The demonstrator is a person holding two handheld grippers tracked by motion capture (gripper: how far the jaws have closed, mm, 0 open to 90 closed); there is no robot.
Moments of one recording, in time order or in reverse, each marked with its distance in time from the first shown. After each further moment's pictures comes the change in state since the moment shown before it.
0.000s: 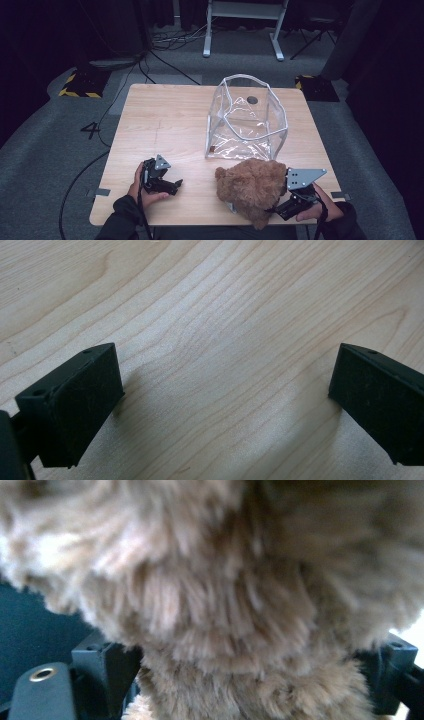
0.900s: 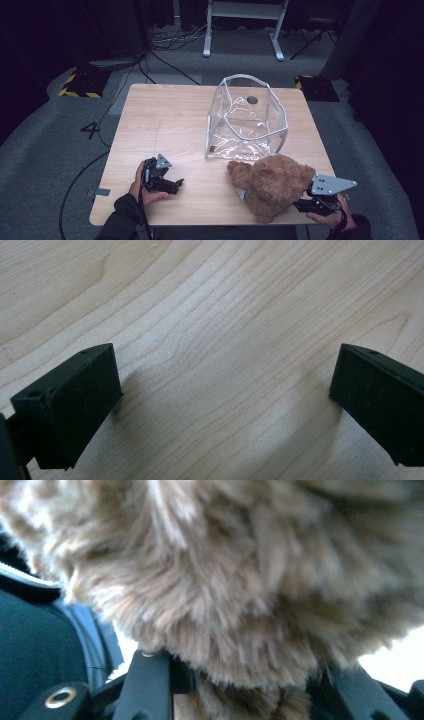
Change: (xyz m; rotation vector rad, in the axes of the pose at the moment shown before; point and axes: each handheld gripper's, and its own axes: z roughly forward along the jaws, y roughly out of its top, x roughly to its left) left arm 0.000 0.005 0.004 0.004 0.002 -0.004; right arm 0.002 -0.038 -0.048 -0.093 -0.206 0.047
